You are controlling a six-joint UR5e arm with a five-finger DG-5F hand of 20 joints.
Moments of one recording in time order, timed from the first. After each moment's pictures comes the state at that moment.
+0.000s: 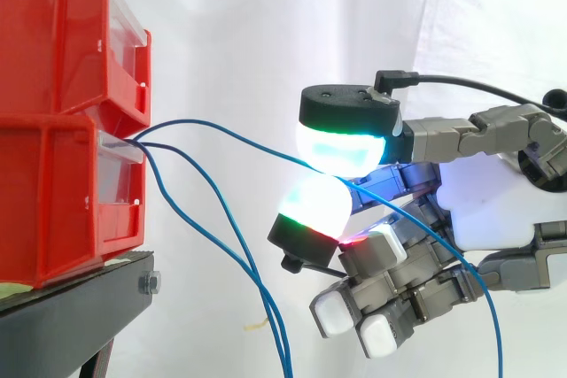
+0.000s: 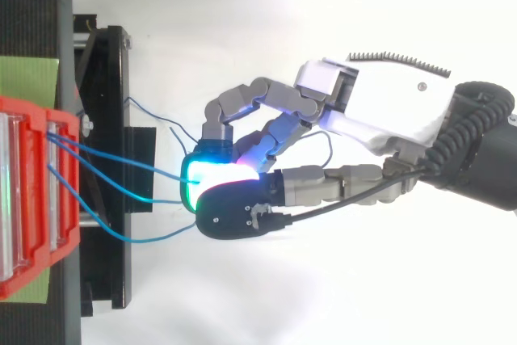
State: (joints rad) arm 0.25 -2.25 -1.22 -2.91 -1.06 -0.04
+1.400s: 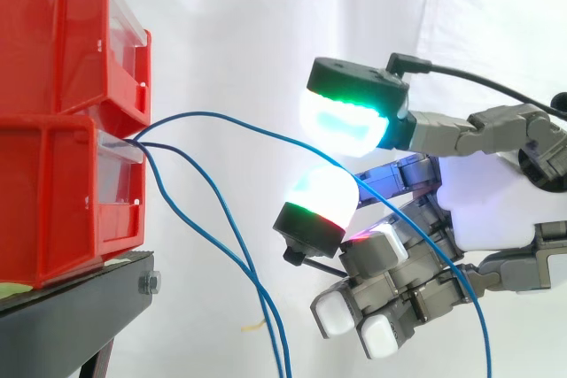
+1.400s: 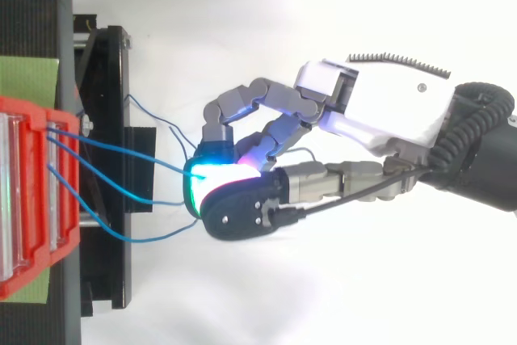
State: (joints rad) arm 0.26 -2.25 -1.22 -2.91 -1.06 -0.04
